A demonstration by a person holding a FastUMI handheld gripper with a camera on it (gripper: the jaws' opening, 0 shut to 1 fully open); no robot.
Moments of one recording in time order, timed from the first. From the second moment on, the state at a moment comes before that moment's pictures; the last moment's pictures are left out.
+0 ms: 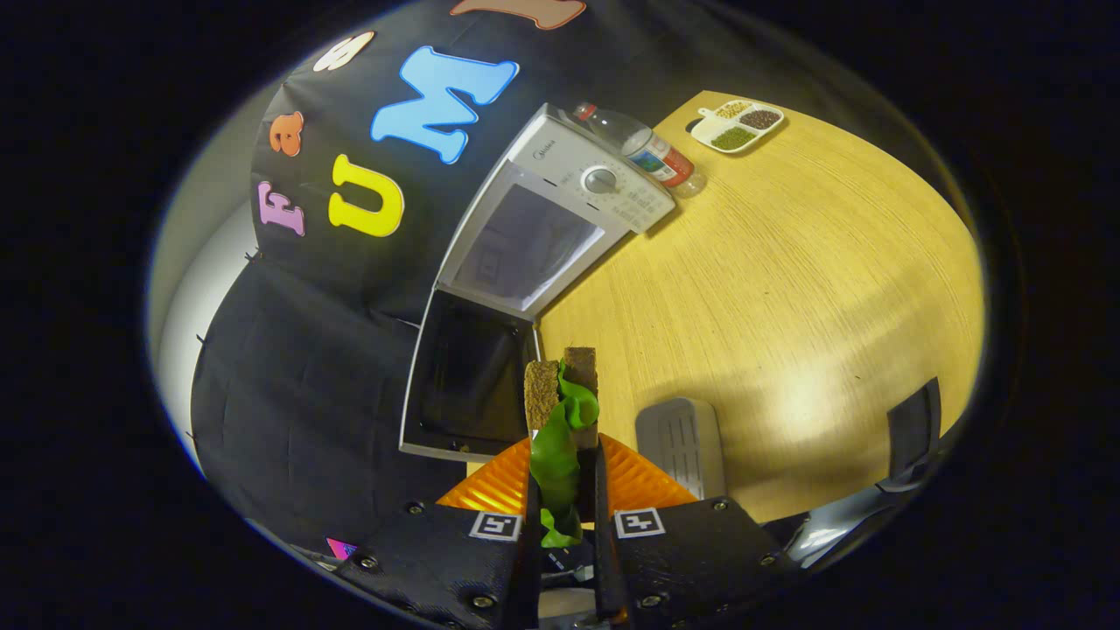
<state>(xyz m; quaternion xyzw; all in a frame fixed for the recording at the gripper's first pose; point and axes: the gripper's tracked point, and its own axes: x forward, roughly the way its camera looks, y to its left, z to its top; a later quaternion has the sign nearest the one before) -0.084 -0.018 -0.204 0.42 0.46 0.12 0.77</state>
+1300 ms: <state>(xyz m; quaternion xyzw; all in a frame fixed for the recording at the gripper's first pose) 0.119 0.115 -0.239 0.48 0.26 0.06 0.83</state>
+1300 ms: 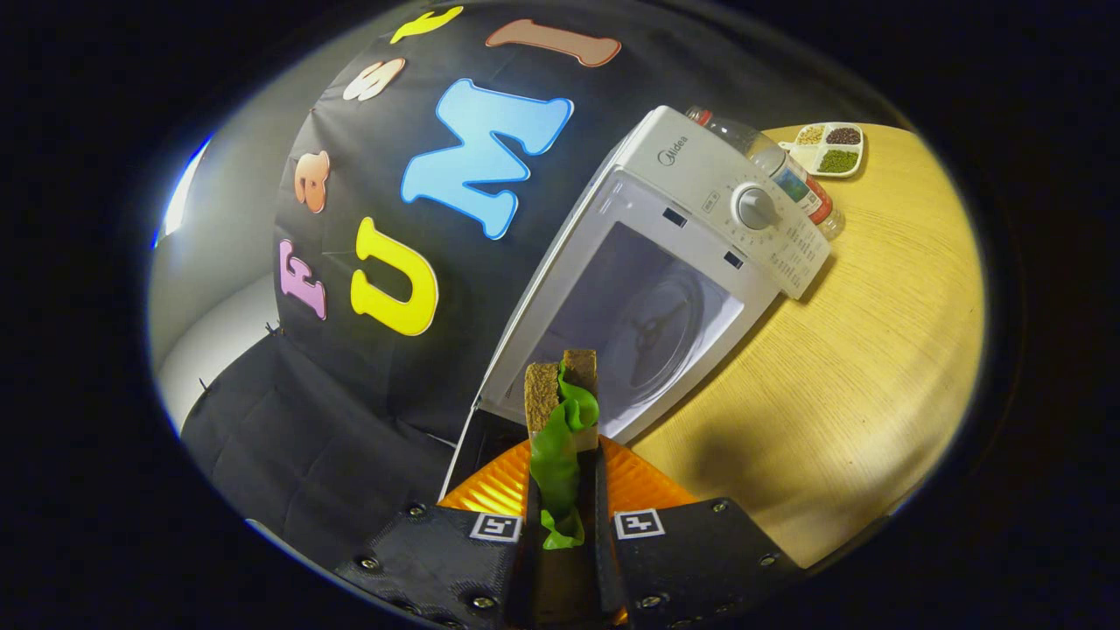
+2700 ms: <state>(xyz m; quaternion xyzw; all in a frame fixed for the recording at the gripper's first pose) 0.253 0.097 -0.370 0.35 0.28 -0.05 0.89</state>
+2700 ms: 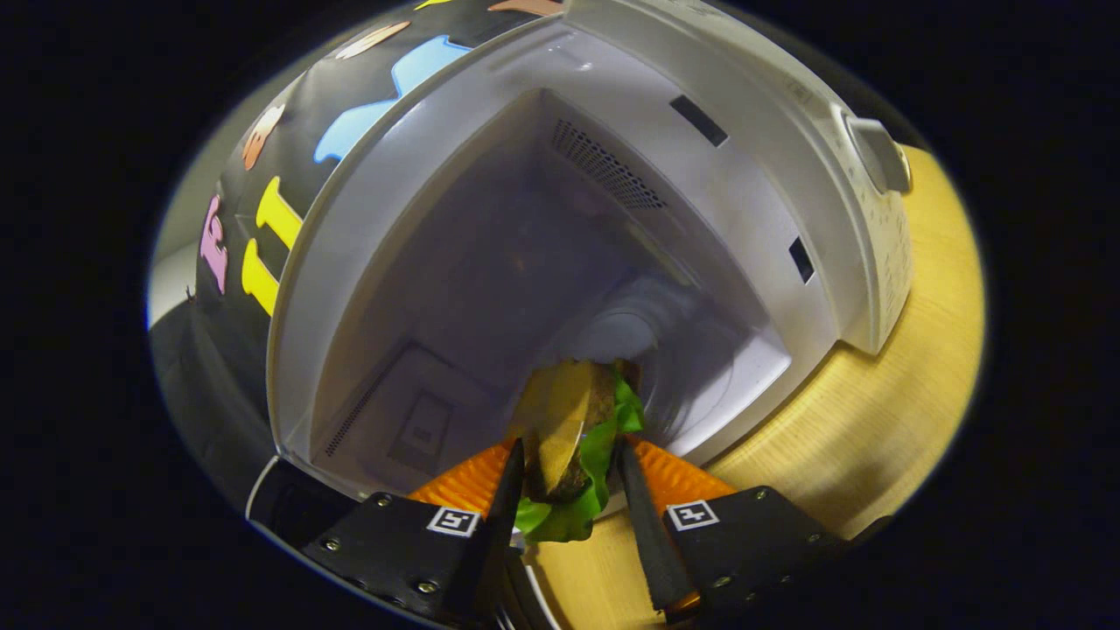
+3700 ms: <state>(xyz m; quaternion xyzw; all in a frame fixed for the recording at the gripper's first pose) 0.118 0.094 -0.210 0.13 0.24 0.03 0.96</state>
